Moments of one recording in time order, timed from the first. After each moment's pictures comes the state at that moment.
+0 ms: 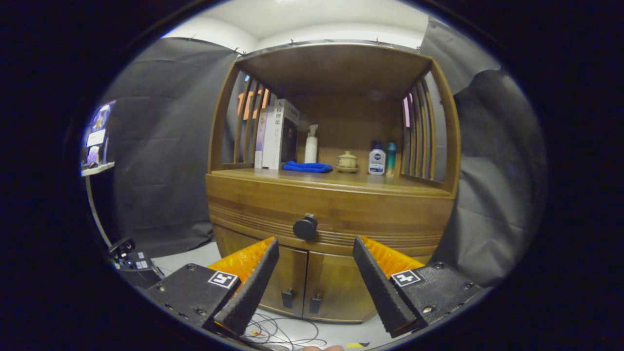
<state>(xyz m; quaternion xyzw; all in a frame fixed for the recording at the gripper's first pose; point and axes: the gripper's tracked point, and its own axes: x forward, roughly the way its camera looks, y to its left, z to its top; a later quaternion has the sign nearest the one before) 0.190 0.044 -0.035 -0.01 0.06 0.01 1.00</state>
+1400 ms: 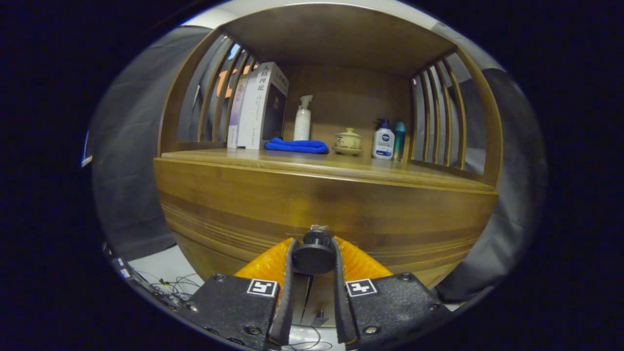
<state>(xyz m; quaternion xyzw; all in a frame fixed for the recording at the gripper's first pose) 0.297 0.054 -0.063 -0.04 0.10 -0.05 0.99</state>
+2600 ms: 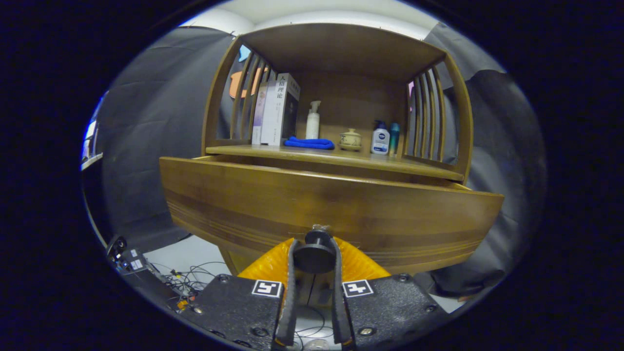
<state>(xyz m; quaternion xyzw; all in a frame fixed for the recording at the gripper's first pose) 0.184 0.079 -0.069 -0.01 0.12 -0.04 0.99</state>
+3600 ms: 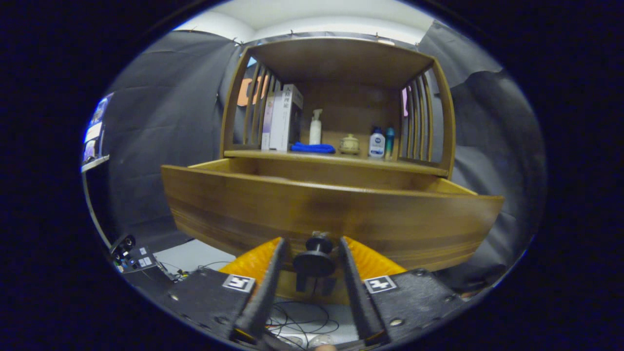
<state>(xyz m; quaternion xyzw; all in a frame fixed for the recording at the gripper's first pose) 0.132 0.086 -0.053 -0.02 0.07 -0.03 1.00</state>
